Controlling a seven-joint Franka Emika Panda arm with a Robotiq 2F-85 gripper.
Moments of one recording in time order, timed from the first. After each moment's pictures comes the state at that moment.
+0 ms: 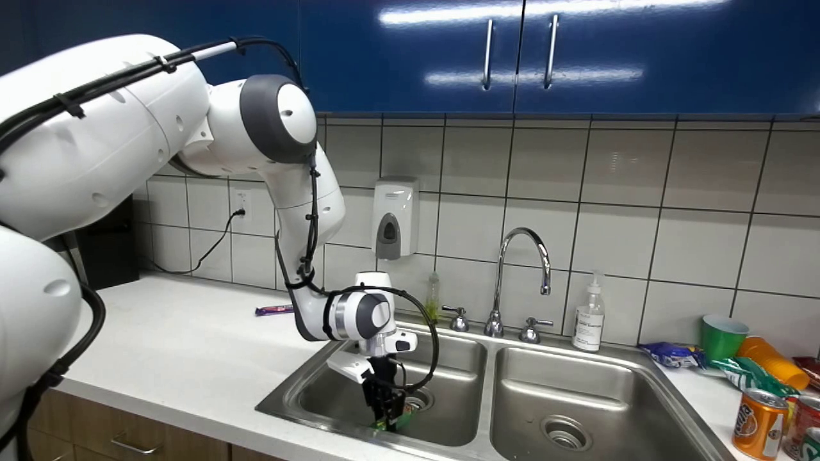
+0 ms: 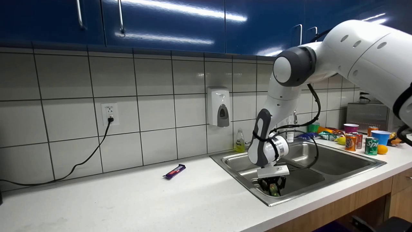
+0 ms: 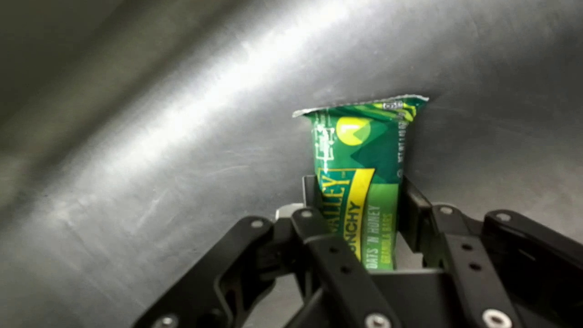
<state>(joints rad) 0.06 0.89 -0.25 -1.90 -0.03 2.68 0.45</state>
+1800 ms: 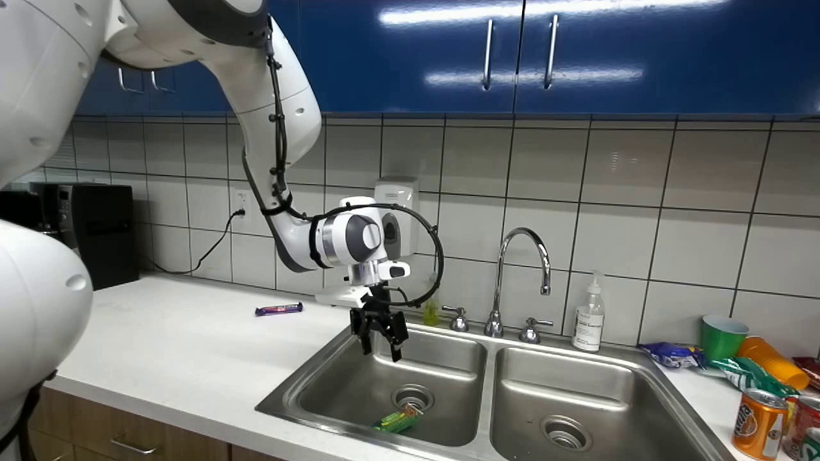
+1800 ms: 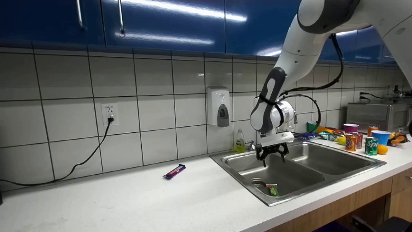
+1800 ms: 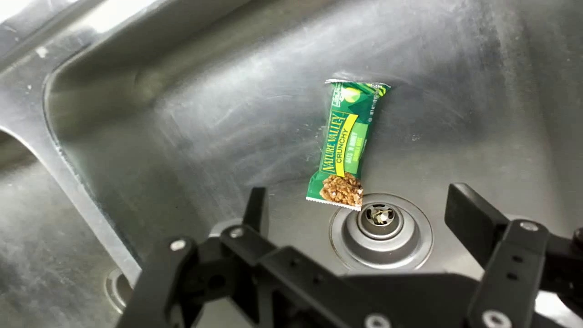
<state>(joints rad) 0.15 0.44 -0.32 -2.16 -0.18 2.59 0.37</state>
